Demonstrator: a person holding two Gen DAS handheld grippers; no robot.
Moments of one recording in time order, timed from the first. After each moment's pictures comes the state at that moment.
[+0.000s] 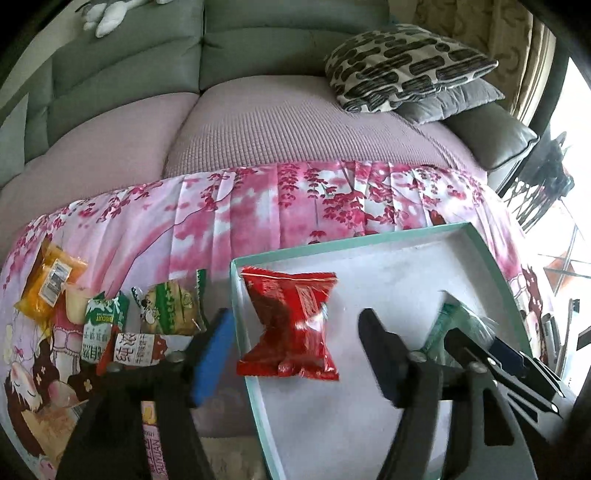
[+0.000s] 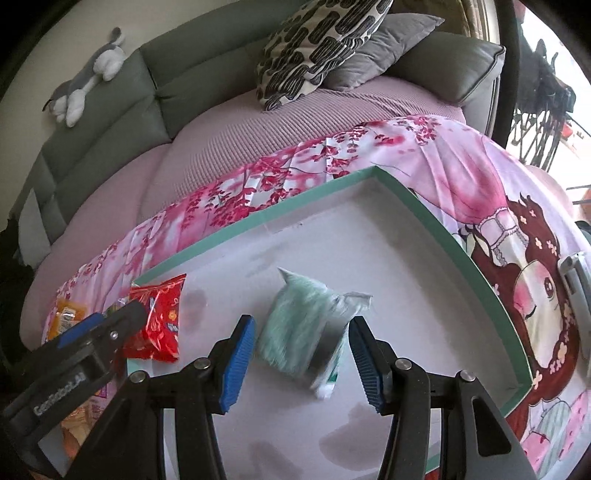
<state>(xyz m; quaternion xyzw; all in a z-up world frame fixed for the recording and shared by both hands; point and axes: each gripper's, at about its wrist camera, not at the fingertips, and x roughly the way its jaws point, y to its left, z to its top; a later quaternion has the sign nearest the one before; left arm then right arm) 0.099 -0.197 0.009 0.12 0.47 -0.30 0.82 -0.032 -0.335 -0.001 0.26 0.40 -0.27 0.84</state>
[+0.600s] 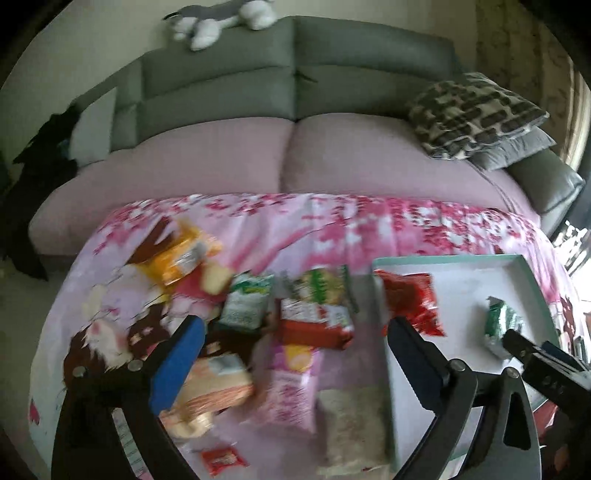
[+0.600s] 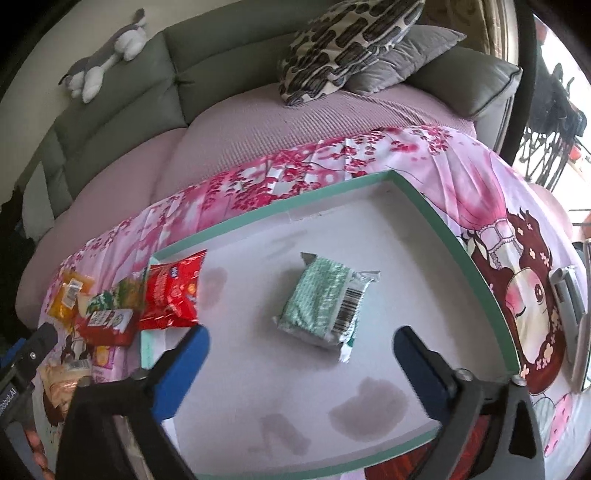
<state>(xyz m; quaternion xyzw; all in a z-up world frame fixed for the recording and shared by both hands) 0.087 -0.084 0.049 0.10 0.41 -0.16 0.89 -0.034 -0.307 0.014 0.22 0.42 -0.25 0.85</state>
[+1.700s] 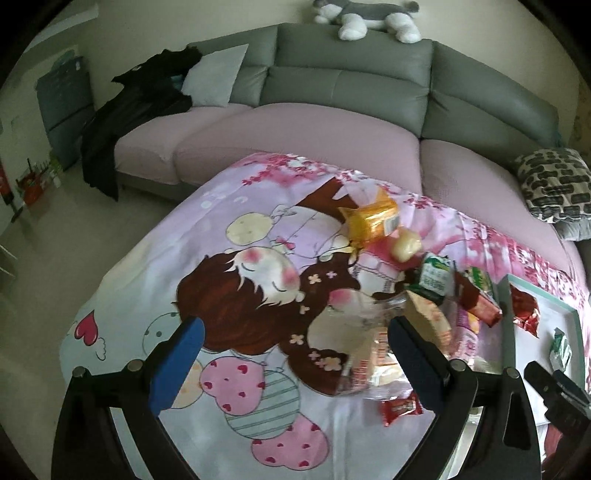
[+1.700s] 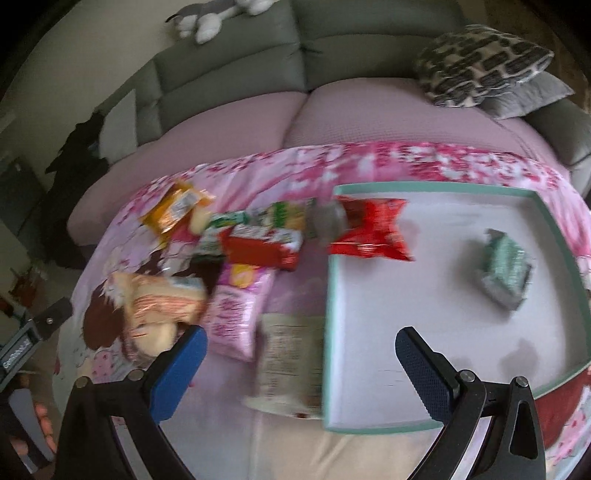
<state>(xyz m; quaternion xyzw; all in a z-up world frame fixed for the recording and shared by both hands) 0.073 0.105 0.043 -0.01 0.42 0.00 0.91 0.007 -0.155 0.011 0.15 0.44 -0.08 0.88</state>
